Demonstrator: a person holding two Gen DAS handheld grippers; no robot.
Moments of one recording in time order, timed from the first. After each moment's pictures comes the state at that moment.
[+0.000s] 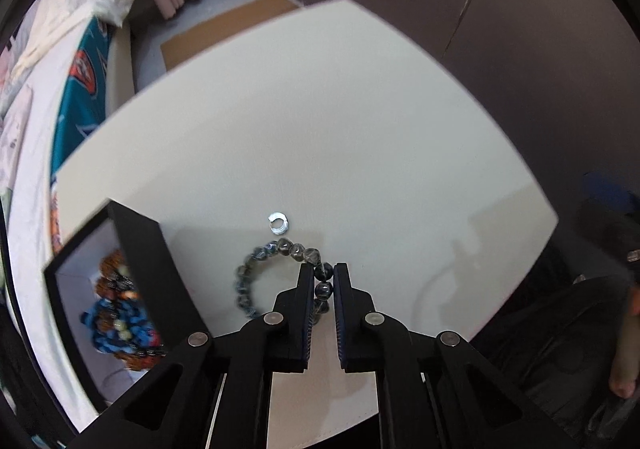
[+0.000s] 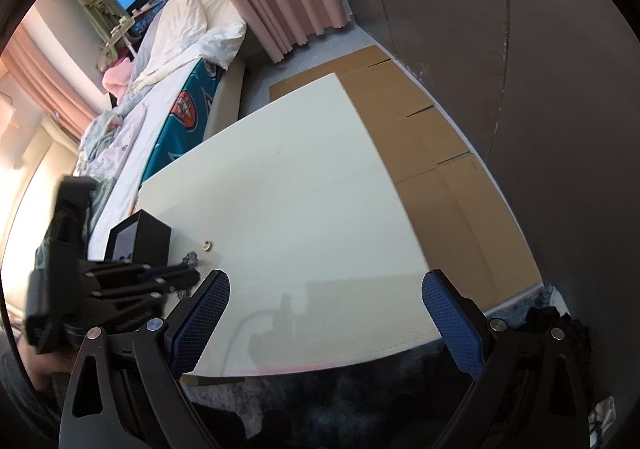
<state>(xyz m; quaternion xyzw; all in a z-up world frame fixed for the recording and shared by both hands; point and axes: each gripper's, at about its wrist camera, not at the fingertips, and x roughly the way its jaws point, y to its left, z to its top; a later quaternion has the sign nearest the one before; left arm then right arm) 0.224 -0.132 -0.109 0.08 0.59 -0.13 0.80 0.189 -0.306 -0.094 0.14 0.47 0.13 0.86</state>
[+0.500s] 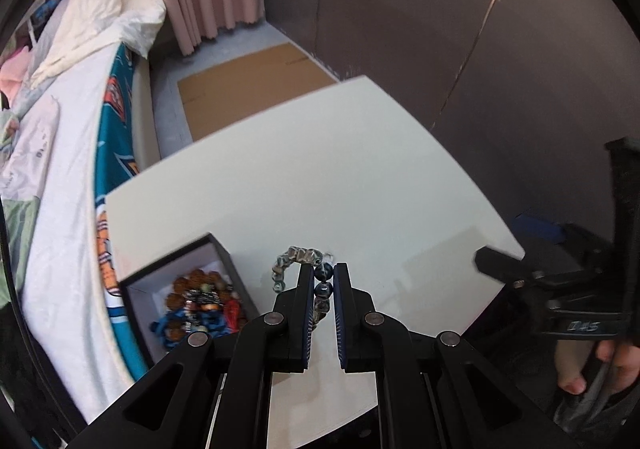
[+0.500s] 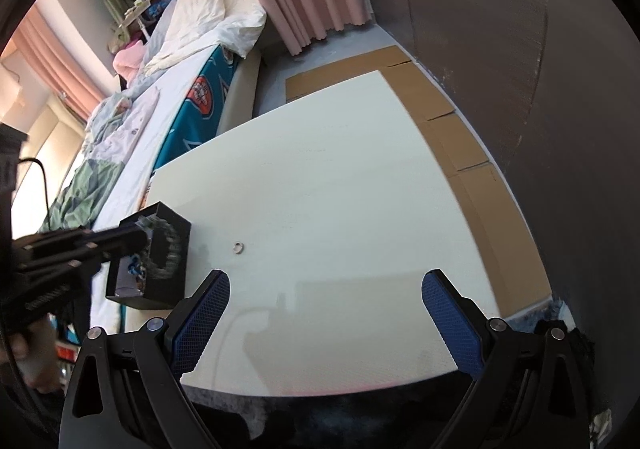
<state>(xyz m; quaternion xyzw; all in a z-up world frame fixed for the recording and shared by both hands) 0.215 -0.077 -0.038 0.04 0.52 -0.14 0.84 0.200 -0.258 -0.090 0.11 0.47 0.15 0.86</state>
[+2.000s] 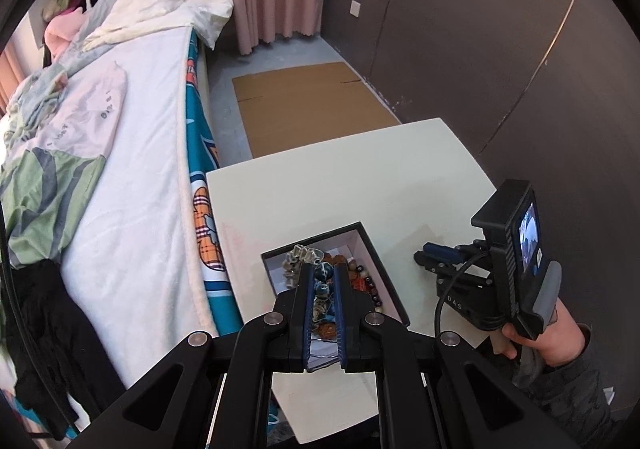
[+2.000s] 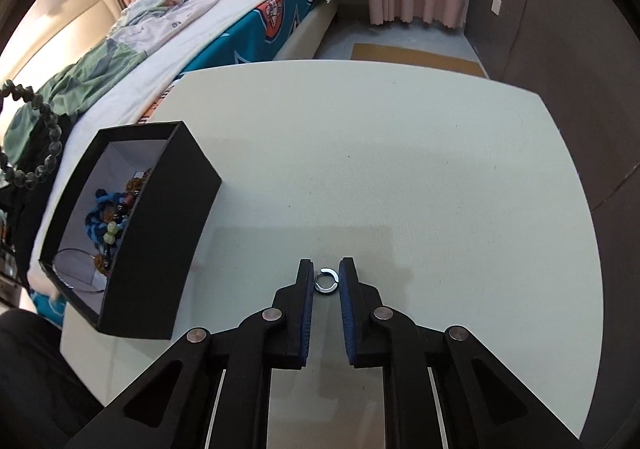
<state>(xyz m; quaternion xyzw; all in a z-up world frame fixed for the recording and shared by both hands) 0.199 0.041 -0.005 -0.02 0.50 -0.08 0.86 0.245 -0.118 -0.143 -0.07 0.49 0.23 0.84</state>
